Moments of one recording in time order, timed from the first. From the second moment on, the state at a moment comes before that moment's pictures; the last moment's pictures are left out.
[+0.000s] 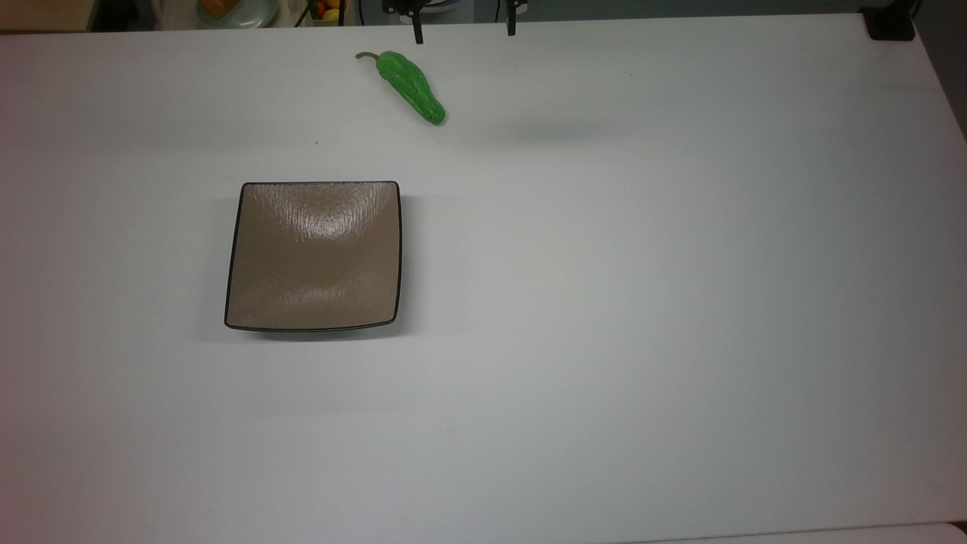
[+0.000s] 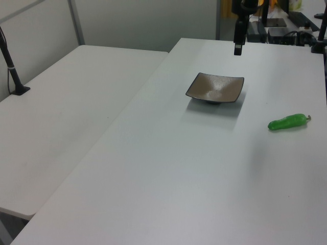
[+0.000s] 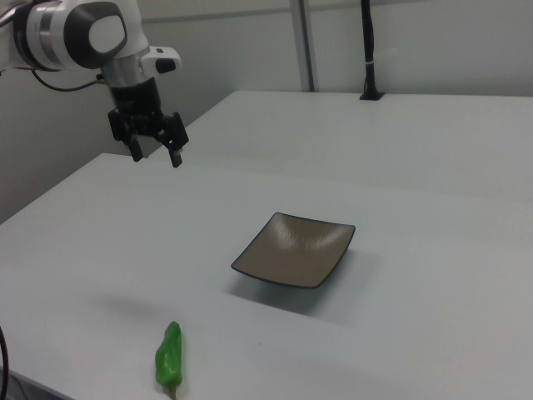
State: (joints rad) arm 0.17 0.02 0.03 -1.61 0.03 1.66 0.03
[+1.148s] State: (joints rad) arm 0.17 0.02 0.03 -1.62 0.03 1.66 -0.19
